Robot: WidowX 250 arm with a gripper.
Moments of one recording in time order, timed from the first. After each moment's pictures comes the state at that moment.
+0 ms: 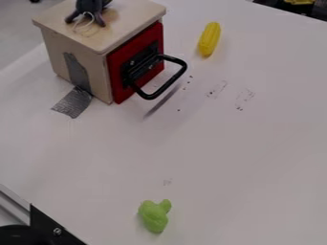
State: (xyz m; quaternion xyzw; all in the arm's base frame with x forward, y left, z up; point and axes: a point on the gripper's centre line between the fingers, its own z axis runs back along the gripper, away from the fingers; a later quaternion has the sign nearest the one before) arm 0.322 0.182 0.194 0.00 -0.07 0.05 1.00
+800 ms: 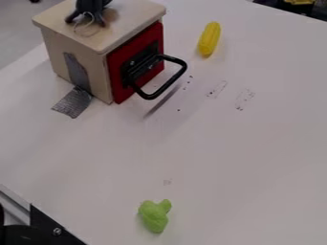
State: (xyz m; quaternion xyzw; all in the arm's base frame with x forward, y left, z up) arm 0.353 0.107 0.168 -0.01 -0.04 -0.02 1.00
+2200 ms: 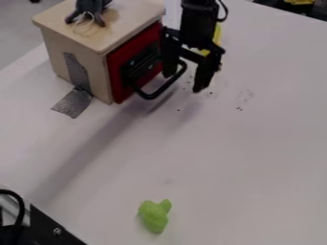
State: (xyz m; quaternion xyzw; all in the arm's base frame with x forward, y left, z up) arm 0.340 0.023 0.043 0.01 0.10 -0.06 0.99
